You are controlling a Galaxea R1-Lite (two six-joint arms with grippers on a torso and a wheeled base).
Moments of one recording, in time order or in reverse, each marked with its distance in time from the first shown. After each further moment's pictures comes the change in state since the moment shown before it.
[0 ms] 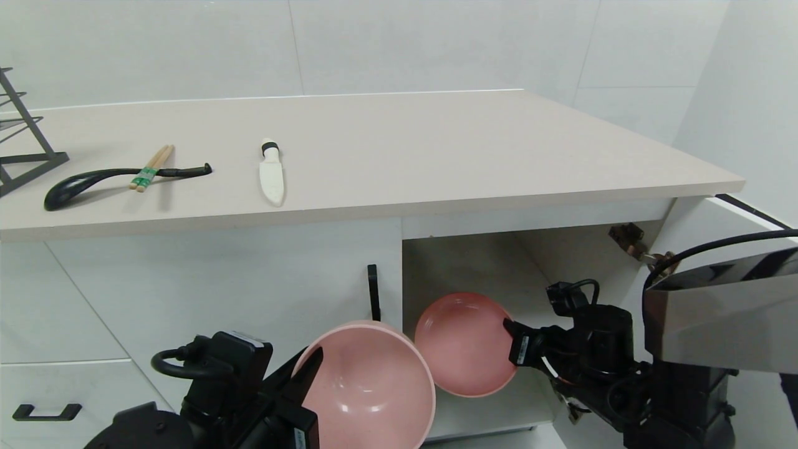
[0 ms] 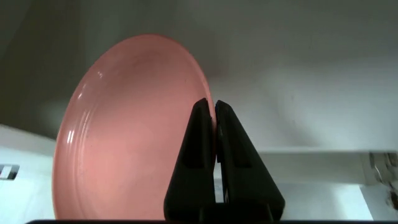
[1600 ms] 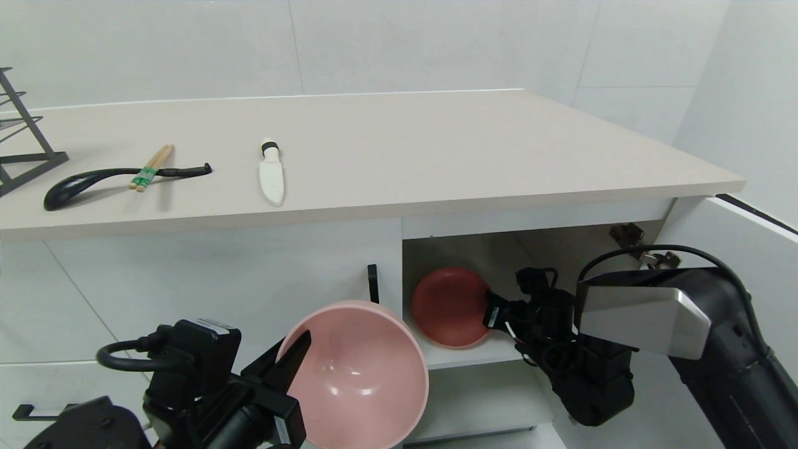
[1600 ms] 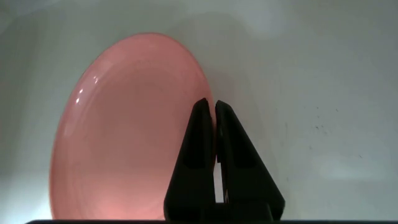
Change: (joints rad) left arm 0.014 -0.092 0.000 0.000 -0.002 0.011; right arm -0.095 0.333 -0.467 0.000 0.005 -0.054
